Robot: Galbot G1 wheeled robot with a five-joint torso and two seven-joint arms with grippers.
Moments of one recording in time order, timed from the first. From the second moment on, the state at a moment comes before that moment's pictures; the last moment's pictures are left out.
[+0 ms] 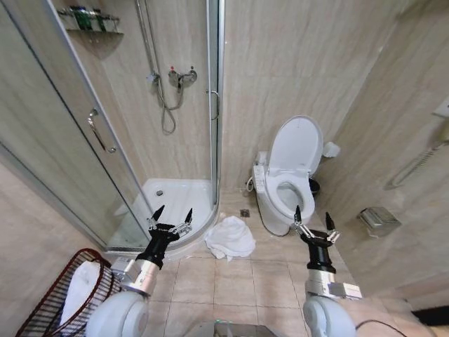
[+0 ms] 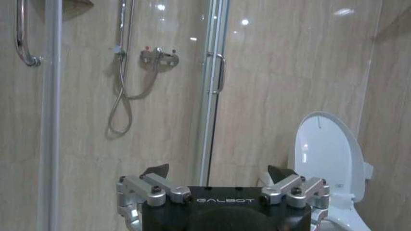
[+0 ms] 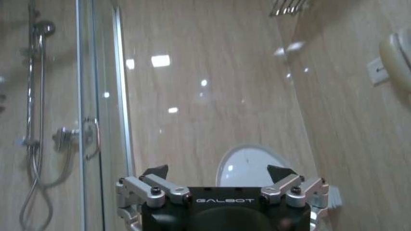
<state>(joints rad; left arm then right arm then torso) 1.76 -1.52 -0.60 -2.49 -0.18 0.22 0.17 -1.69 1.61 0.66 2.19 0.23 0.31 -0.04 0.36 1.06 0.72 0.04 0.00</state>
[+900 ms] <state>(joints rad) 1.76 -1.52 -0.60 -2.49 -0.18 0.22 0.17 -1.64 1.61 0.64 2.25 0.25 0.25 0.06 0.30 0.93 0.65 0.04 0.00</state>
